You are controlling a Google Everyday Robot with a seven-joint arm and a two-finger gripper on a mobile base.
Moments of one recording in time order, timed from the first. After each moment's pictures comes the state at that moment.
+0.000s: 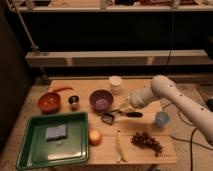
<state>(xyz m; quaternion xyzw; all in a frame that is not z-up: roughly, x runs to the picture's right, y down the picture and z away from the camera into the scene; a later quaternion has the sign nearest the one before) 0.085 0.091 0.800 -0.30 -0.32 0.14 0.89</state>
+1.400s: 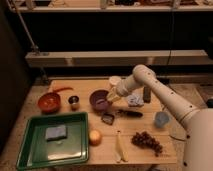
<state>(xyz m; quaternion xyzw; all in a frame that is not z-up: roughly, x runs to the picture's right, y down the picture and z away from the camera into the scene) 0.033 0.046 0.861 -0.29 -0.34 0.09 0.89</state>
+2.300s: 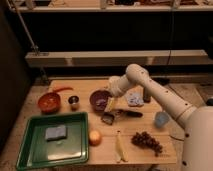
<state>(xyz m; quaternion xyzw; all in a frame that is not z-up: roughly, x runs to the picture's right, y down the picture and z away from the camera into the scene) 0.000 0.055 0.840 -0.29 -0.37 0.03 0.88</state>
